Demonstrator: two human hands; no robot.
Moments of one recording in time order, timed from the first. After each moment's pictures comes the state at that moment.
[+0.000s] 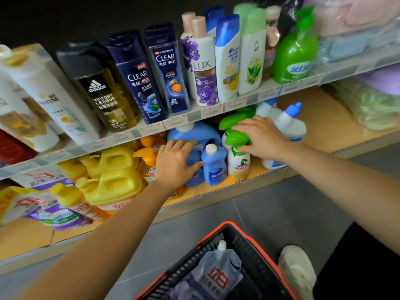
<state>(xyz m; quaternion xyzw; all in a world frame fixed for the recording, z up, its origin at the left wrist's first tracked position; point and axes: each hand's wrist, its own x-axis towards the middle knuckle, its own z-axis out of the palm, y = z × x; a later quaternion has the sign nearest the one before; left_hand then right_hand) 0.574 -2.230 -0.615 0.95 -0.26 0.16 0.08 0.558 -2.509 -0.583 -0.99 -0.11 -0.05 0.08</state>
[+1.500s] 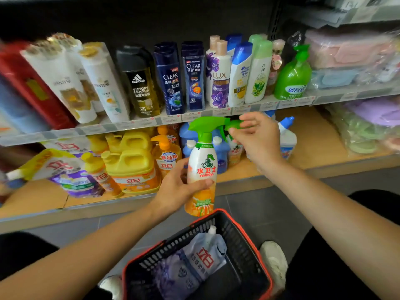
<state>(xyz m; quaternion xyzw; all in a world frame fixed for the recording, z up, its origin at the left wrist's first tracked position) 0.431 -2.209 -0.574 0.77 -0.07 -0.12 0.63 0.465 -2.429 -0.502 -0.76 0.07 -0.20 0.61</state>
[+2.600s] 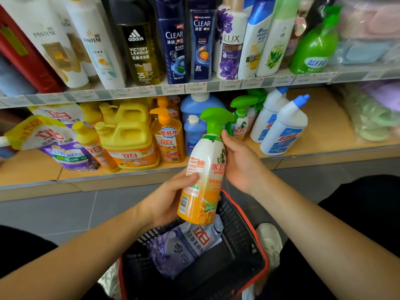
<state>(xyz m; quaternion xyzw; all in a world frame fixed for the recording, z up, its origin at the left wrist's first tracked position) 0.388 -2.193 -0.598 0.48 -0.03 -0.40 0.78 0.427 -2.381 -0.563 -0.43 0.09 0.16 0.88</state>
